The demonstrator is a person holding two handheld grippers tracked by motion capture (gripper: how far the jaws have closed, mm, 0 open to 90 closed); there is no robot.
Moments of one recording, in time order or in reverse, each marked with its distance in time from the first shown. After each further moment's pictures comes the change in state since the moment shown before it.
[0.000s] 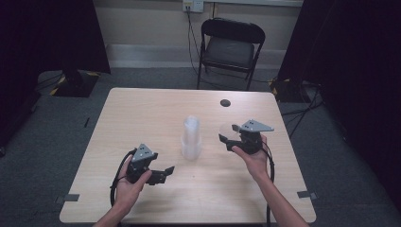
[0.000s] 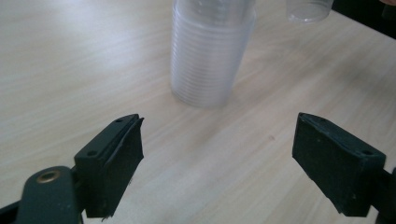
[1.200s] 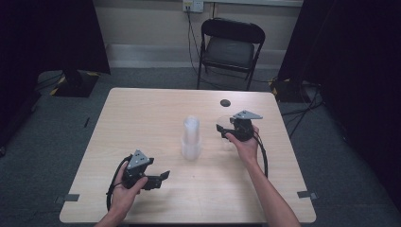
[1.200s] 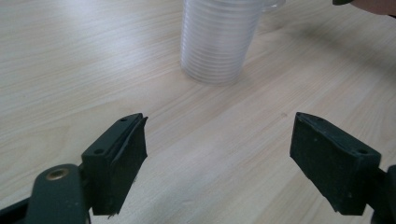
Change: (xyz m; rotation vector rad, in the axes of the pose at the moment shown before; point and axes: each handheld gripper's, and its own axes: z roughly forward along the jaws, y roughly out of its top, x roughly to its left) left arm 0.006 -0.023 -0.003 0.019 0.031 -0.002; right arm -0.034 -0.008 0.065 0.066 -0.074 0.088
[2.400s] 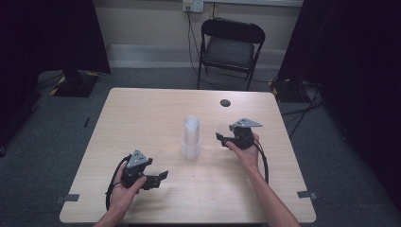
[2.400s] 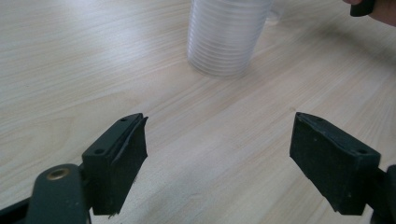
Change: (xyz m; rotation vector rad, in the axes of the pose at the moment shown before) left arm 0.005 -0.003 0.002 0.014 -0.004 -0.016; right arm 0.008 -0.023 -0.008 0.024 0.034 -0.011
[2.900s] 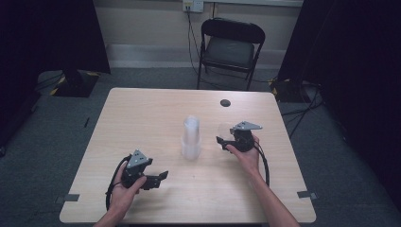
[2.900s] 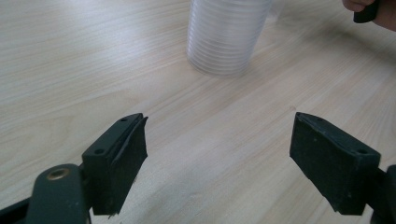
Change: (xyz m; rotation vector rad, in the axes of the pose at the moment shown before) left arm 0.000 0.000 0.000 0.007 0.004 0.001; right arm 0.000 -0.010 -0.001 0.033 0.006 0.003
